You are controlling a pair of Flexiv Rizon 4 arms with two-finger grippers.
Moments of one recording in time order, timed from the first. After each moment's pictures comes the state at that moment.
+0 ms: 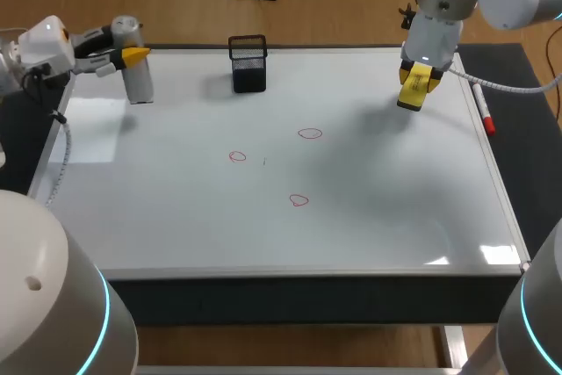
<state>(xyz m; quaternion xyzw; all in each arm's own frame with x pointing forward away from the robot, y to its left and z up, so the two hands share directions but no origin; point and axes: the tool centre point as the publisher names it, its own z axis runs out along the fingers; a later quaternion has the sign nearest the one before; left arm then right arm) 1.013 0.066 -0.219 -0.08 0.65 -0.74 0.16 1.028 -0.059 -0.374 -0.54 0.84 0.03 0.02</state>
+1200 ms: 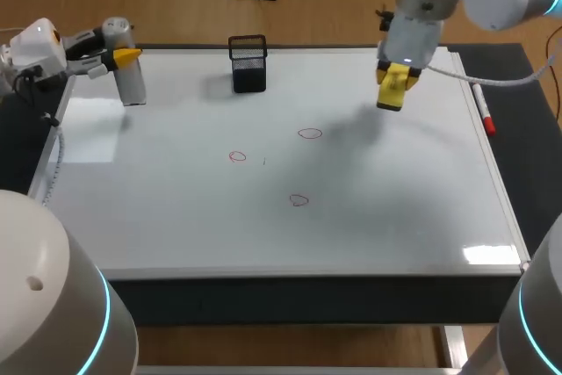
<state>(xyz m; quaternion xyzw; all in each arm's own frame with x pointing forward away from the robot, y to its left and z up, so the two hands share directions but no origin) 1.013 0.077 -0.222 -0.08 0.65 -0.74 0.16 0.998 0.008 -0.342 -0.62 0.79 0.02 0.04</state>
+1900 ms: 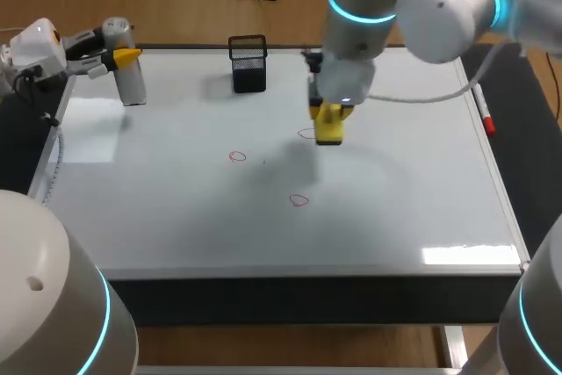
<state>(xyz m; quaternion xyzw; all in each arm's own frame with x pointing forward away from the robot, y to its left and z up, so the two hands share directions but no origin) 1.013 0.077 -0.221 -0.08 0.65 -0.74 0.16 0.910 0.147 -0.346 -0.72 0.69 0.02 0.05</state>
